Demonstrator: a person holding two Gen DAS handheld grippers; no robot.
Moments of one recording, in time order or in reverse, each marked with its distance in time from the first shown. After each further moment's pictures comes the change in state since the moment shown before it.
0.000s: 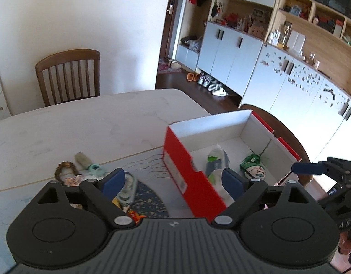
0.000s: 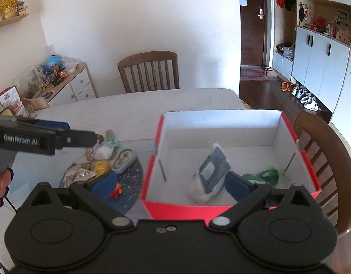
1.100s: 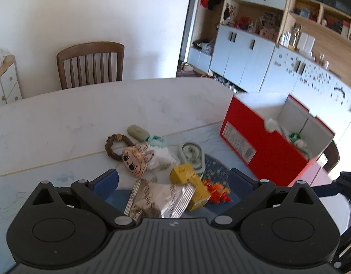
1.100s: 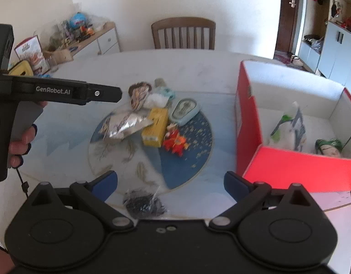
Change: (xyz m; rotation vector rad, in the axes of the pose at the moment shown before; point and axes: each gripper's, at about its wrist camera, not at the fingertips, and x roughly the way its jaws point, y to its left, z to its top) left arm 0.010 0.122 -0.080 0.022 -0.025 0.037; right arm 0.065 0.118 -0.063 -0.106 0.148 0.052
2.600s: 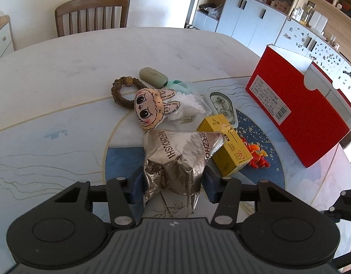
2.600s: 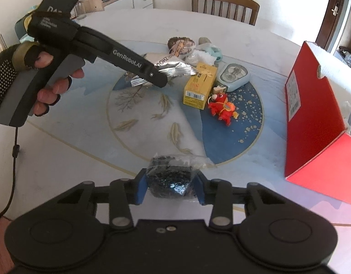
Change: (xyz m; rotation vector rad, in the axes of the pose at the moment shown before) left arm 0.065 0.039 -0.032 -0.065 0.201 -0.021; right arm 0.052 0.039 -0.026 -0.198 0.142 0.058
